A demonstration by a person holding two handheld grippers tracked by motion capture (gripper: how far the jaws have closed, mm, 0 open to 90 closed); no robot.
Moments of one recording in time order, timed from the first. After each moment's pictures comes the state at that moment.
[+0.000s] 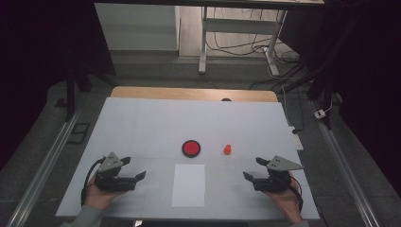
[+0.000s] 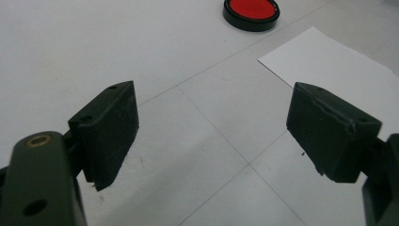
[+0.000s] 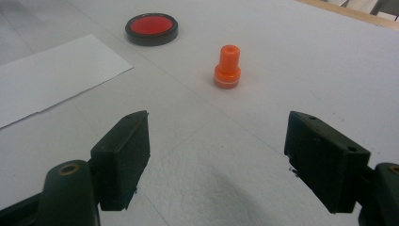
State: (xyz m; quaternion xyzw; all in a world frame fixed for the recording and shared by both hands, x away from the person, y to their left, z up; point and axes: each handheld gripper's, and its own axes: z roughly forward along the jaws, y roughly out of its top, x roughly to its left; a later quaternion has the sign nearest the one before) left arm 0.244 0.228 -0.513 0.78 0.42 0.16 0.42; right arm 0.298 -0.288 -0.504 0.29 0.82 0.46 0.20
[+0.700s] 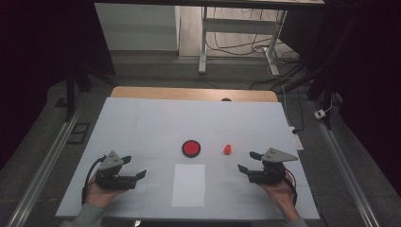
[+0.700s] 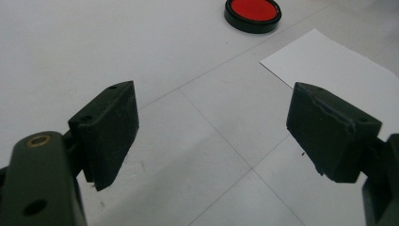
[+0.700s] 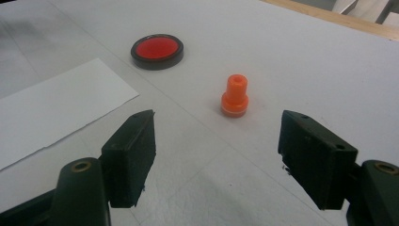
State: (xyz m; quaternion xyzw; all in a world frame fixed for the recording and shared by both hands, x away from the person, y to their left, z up) left arm 0.250 0.227 -0.514 0.79 0.42 0.16 0.42; right arm 0.314 -0.270 -0.490 0.30 0.81 0.46 0.18
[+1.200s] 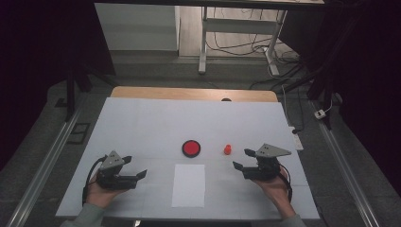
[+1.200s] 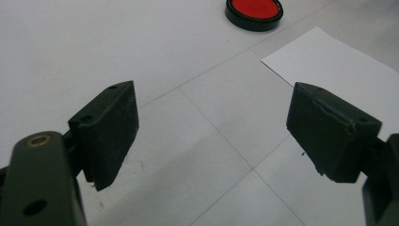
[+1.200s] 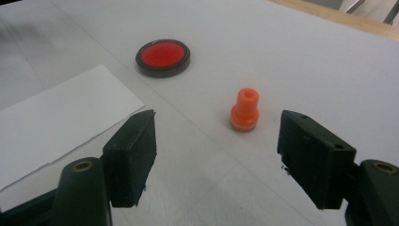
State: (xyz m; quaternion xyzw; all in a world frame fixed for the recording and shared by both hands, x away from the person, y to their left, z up) left arm 0.251 0.226 -0.515 0.79 0.42 0.16 0.42; right arm 0.323 -0.252 -0.484 0.29 0.82 0.46 0.17
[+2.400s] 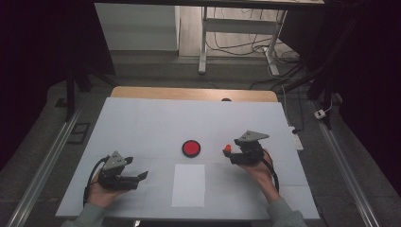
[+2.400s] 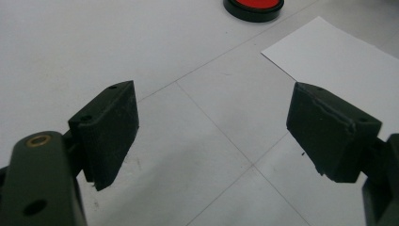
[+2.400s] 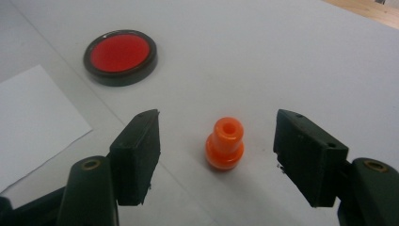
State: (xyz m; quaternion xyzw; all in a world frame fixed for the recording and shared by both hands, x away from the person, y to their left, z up) left arm 0.252 0.222 -0.517 0.79 0.42 0.16 0.41; right arm 0.376 -0.215 -0.498 0.32 0.84 0.40 0.18
